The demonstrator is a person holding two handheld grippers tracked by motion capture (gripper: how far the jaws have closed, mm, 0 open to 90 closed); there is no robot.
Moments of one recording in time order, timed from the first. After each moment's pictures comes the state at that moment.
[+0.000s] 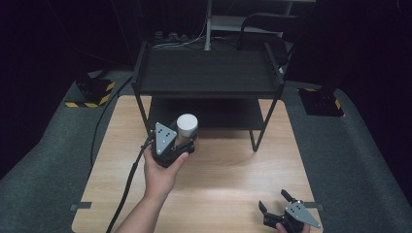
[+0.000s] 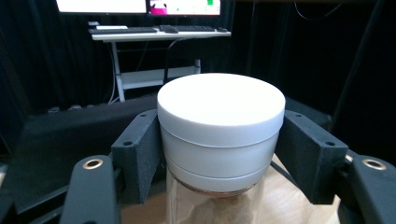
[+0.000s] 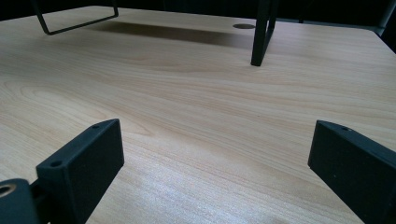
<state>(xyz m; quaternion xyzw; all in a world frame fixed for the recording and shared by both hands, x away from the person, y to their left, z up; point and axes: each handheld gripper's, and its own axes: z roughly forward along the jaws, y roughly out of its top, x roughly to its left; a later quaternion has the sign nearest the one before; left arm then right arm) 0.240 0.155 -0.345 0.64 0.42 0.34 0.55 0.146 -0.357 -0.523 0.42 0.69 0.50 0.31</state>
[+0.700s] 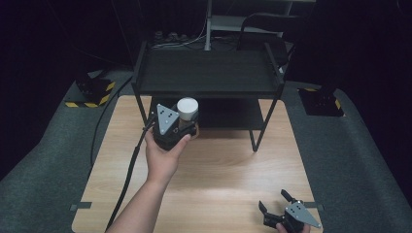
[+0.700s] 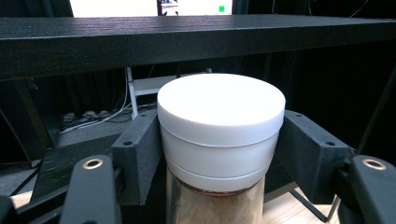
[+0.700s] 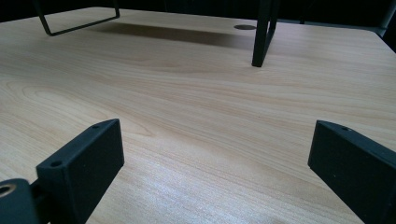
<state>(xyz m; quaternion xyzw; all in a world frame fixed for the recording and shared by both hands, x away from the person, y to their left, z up) 0.265 0.143 -0.319 0.63 0.43 0.36 0.54 0.147 -0.358 -0.524 0.42 0.69 0.50 0.31</state>
